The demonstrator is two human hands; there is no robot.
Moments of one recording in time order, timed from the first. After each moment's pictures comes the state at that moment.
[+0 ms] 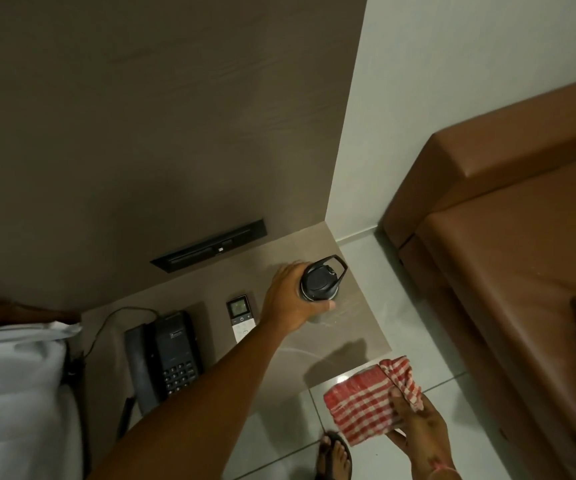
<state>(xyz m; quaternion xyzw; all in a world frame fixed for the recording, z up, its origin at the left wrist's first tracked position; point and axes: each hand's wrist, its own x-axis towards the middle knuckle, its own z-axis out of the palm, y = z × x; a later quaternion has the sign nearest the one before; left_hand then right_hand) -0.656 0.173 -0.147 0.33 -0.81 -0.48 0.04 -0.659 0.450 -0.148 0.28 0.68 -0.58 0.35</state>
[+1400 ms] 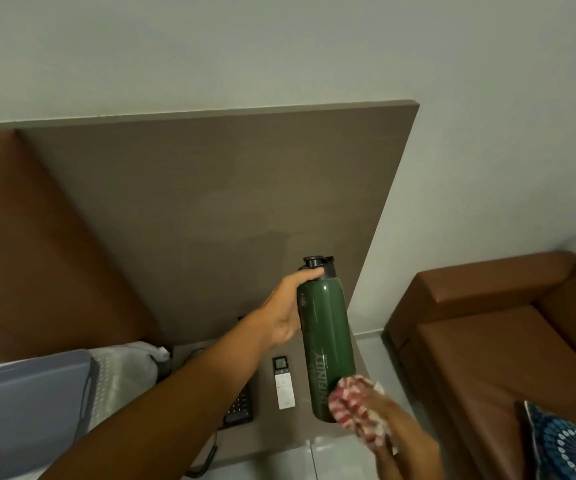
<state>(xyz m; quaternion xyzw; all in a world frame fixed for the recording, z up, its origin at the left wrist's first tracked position) -0.524 0.178 0.273 0.33 -0.44 -0.83 0.07 -0.554 0.425 0.245 -0.43 0.80 -0.38 0.16</state>
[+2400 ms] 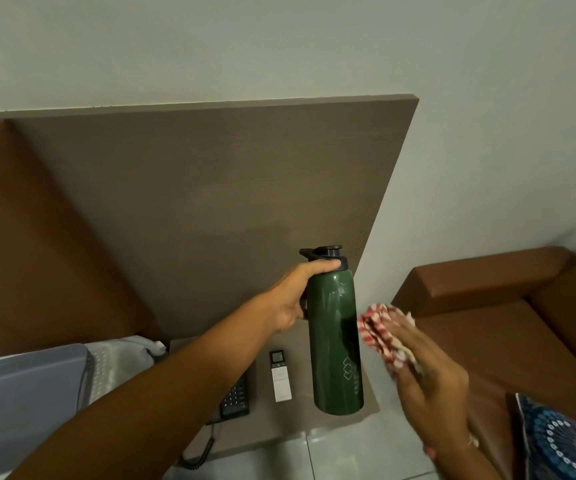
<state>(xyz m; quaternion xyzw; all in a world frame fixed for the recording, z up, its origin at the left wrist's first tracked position) -0.537 0.180 0.289 0.36 -0.51 -0.78 0.03 -0.600 0.413 0.276 -0.45 0.76 -0.48 -0.04</state>
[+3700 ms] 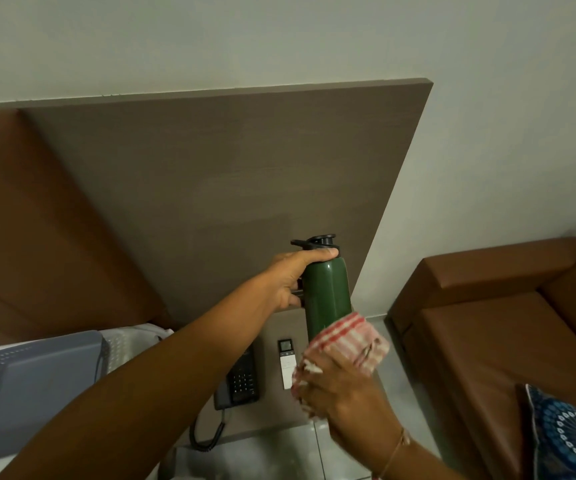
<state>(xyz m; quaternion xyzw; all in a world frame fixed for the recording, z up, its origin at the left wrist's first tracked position) -0.527 0.162 0.296 0.44 -0.49 -0.75 0.05 -0.540 0.374 0.226 -0.76 0.64 -0.12 -0.03</state>
